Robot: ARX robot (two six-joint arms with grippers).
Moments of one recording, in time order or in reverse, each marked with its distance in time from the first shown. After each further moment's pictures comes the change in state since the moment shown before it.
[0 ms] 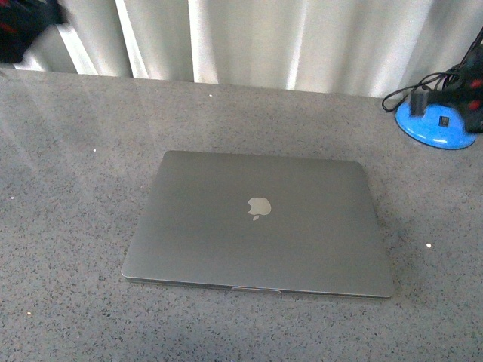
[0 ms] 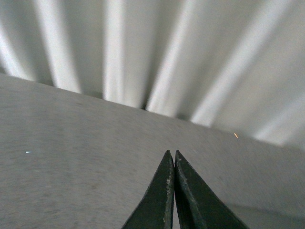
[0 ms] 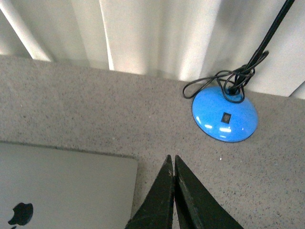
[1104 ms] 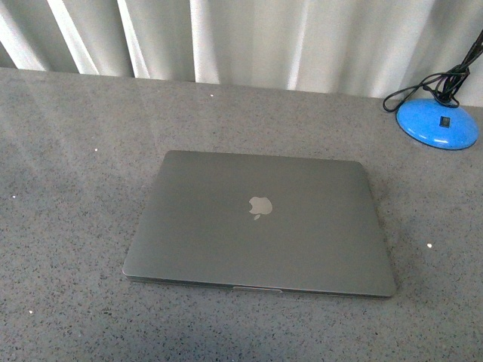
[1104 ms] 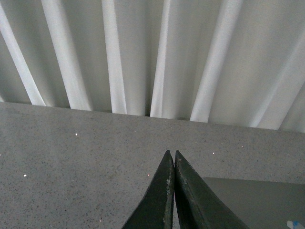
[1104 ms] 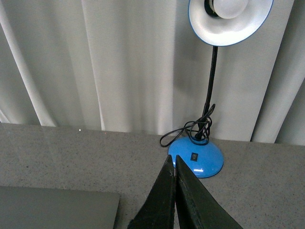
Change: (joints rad) left arm -0.046 -0.436 -0.414 0.126 -0.032 0.156; right arm -0.146 -0.346 -0.533 0.613 -0.102 -0.038
